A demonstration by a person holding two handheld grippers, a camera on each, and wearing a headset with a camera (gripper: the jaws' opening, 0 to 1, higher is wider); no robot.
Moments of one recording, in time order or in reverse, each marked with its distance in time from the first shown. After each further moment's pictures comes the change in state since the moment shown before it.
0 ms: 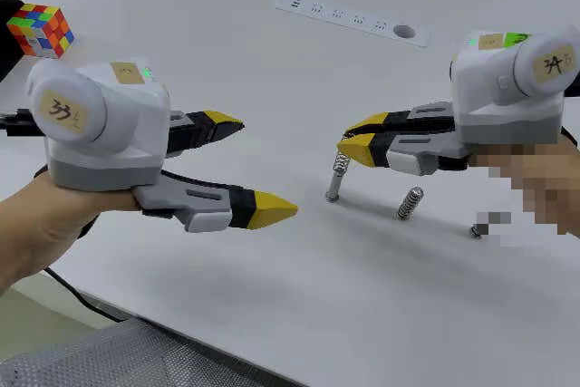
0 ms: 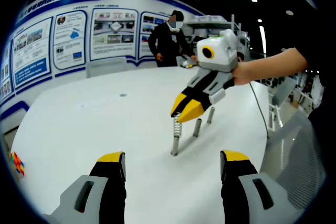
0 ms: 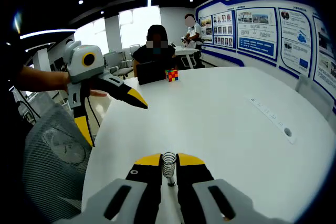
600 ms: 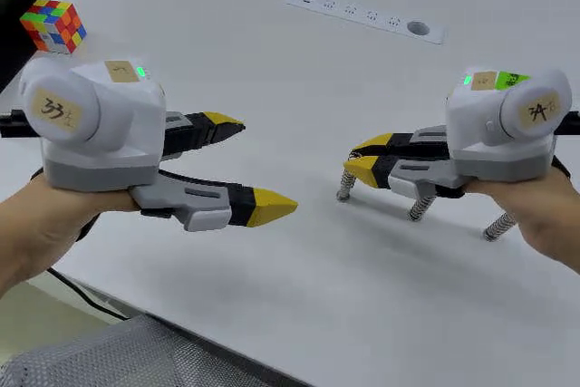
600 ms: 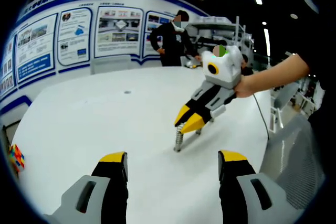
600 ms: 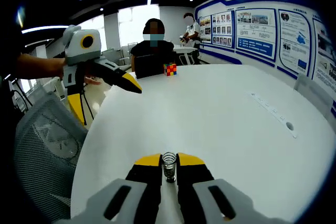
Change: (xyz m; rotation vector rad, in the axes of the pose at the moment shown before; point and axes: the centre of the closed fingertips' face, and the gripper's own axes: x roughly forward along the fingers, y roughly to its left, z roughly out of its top) left arm -0.009 0.008 -0.007 -0.032 0.003 0.022; right arm 0.016 0.001 -0.028 -0.010 0.000 -0.027
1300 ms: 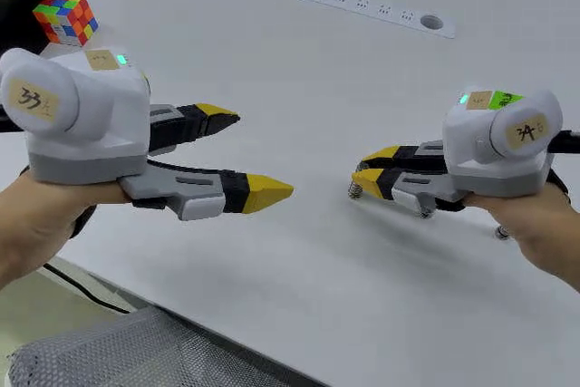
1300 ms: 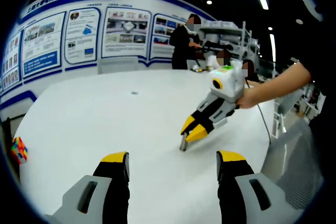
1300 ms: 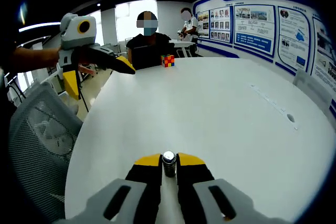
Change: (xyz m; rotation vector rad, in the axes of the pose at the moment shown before) left arm -0.011 0.009 0.000 -0.037 -0.023 0.041; right arm 0.007 0.000 -0.020 0.003 0.039 -0.023
